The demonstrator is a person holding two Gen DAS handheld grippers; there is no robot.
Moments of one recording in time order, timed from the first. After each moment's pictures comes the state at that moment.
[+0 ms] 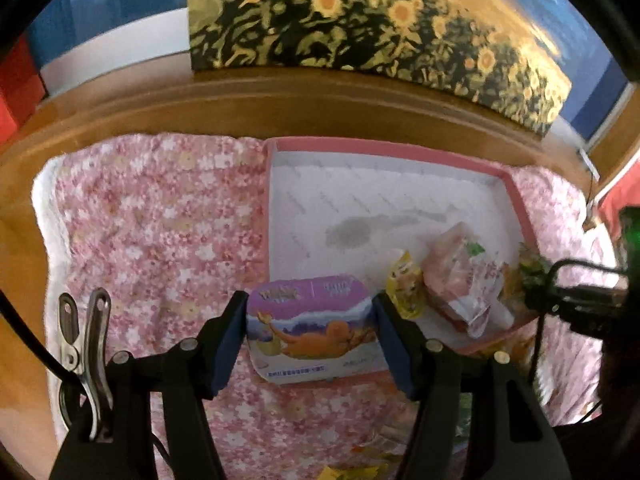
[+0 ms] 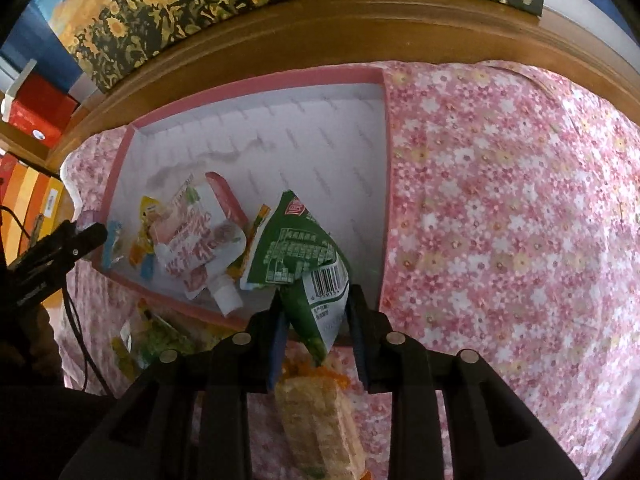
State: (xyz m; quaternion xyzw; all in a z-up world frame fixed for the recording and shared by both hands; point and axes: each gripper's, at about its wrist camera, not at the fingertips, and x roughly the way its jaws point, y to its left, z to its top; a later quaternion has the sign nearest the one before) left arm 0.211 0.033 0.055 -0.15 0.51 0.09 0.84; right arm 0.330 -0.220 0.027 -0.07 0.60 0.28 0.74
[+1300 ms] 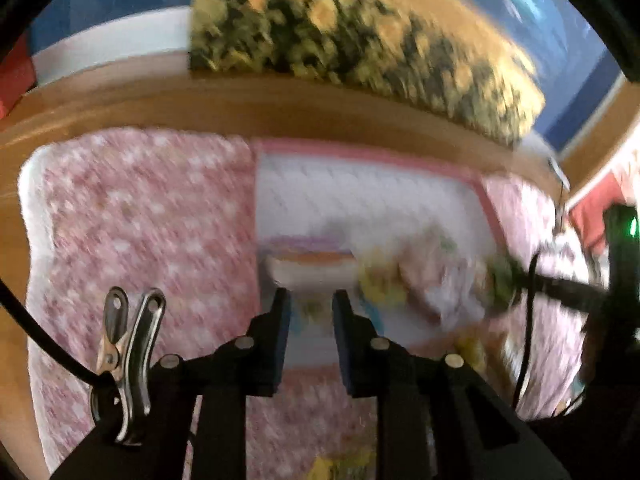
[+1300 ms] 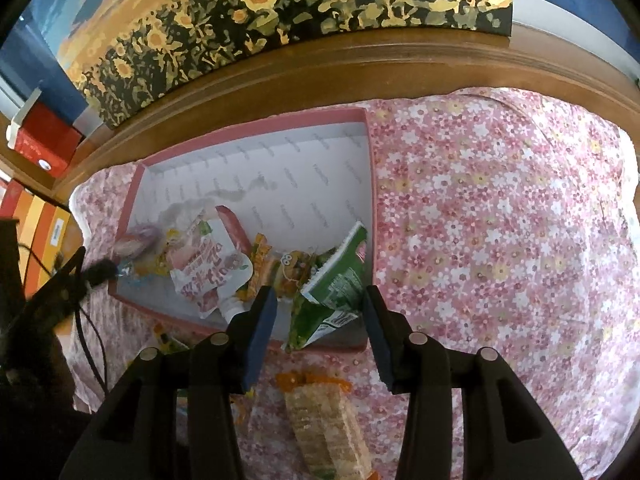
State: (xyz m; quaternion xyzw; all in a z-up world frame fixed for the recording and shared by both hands) left arm 0.193 0.048 0.064 -0.18 0.48 0.05 0.86; right arm 0.333 -0.237 0.056 -0.04 0.57 0.27 0.78
